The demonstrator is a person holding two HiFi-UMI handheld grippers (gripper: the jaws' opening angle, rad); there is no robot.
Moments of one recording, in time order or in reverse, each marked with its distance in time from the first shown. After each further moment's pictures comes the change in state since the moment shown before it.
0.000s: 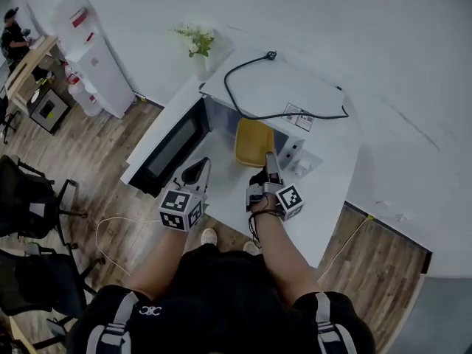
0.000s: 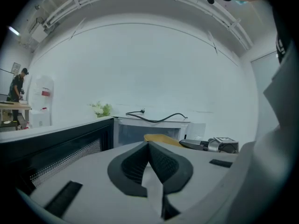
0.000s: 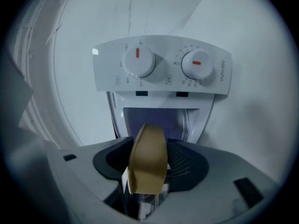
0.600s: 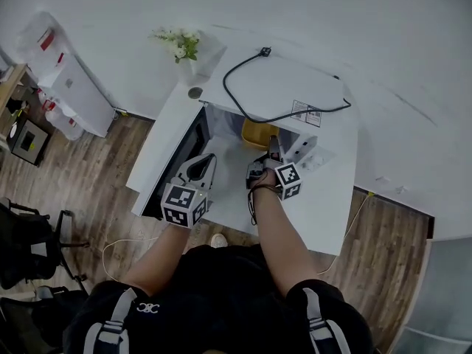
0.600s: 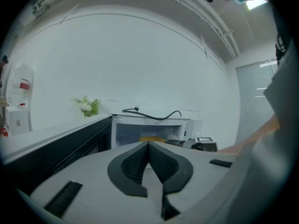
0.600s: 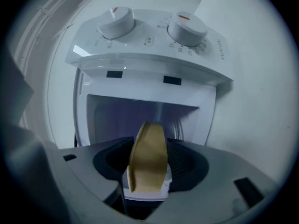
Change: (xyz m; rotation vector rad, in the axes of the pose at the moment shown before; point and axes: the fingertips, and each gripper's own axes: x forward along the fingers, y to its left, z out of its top) left arm 0.041 0.055 -0.003 0.038 0.022 -0.217; right arm 0.077 -0.045 0.009 -0.064 -0.292 -0.122
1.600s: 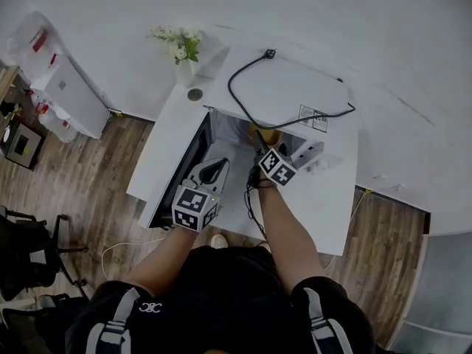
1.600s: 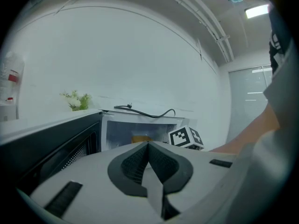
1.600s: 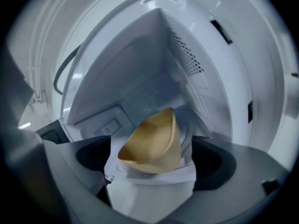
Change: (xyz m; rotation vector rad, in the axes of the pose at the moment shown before) left arm 0.021 -0.003 -0.005 -0.003 0.014 -0.122; right arm 0.043 -0.002 -0.028 -0.854 0.202 -0.188
